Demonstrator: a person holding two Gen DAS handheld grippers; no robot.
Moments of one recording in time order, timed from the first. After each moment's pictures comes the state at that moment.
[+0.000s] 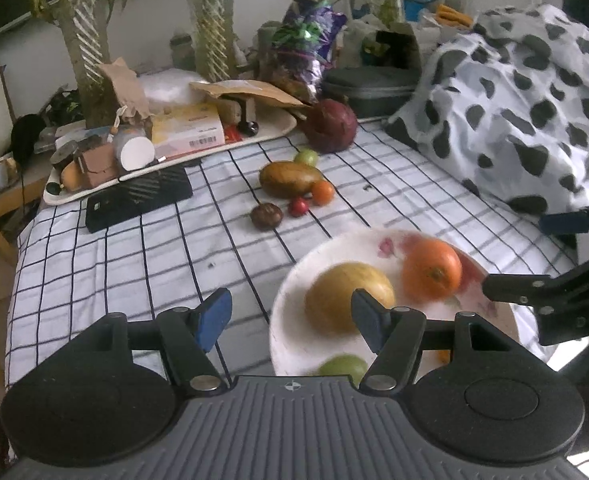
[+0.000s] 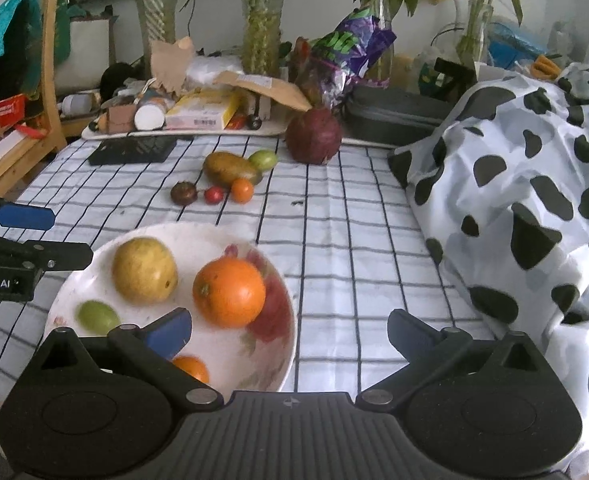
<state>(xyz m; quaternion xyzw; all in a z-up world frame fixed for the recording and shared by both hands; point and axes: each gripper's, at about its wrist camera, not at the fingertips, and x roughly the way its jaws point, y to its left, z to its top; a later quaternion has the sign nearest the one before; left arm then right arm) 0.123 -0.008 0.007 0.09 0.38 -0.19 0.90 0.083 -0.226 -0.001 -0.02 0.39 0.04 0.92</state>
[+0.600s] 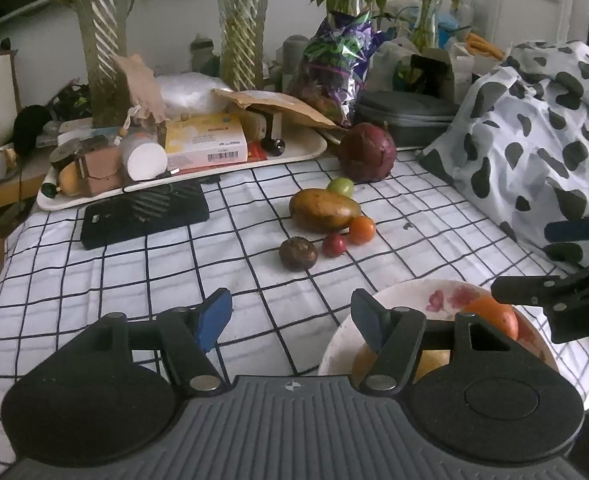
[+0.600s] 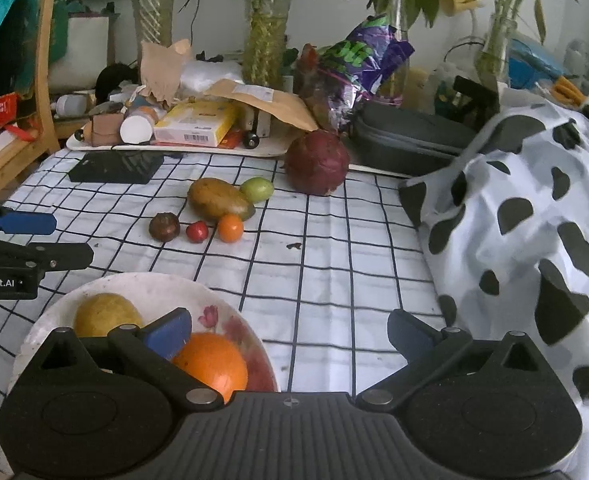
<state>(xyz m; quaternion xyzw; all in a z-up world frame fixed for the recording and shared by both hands) 0.172 0.003 -0.010 0.05 0.36 -0.18 0.91 0.147 -0.222 -0.005 -0.04 0.38 0.05 0.92</state>
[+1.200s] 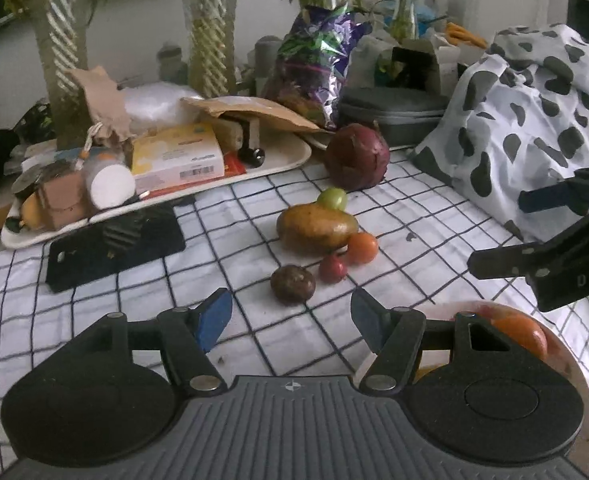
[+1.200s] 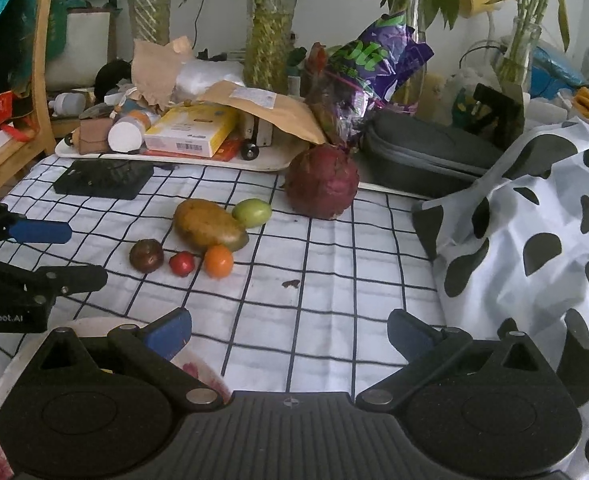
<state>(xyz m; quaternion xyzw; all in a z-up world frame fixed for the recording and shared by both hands) 0.211 -0.008 -0.025 0.08 0.34 -0.22 0.91 0.198 -0.225 -0.009 -0.05 0.38 0.06 0.92</state>
